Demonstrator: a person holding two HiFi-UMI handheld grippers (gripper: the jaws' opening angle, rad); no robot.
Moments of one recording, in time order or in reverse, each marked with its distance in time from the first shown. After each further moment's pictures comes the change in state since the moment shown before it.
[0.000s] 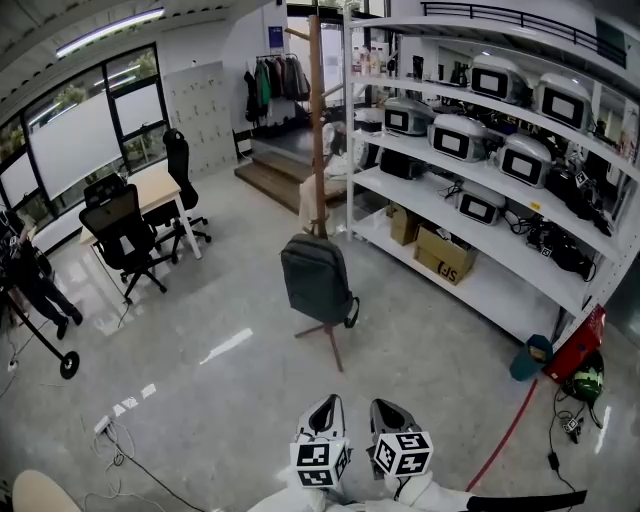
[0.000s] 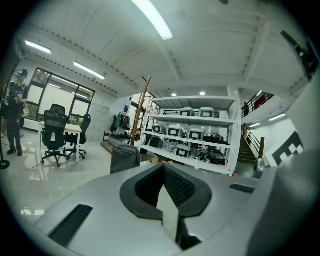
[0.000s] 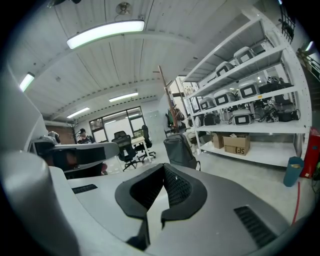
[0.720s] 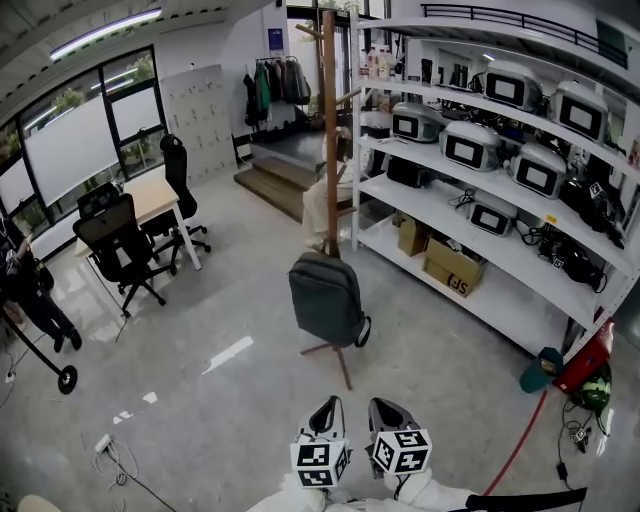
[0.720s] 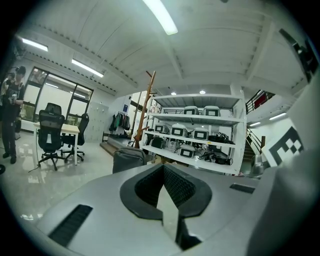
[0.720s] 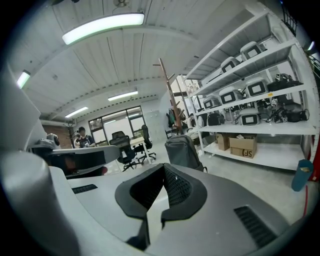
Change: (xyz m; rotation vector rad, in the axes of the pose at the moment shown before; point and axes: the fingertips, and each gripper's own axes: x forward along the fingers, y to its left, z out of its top) left arm 0.072 0.075 0.021 0.010 0.013 -0.010; right arm 0.107 0.015 0.029 -0.007 0.002 0.005
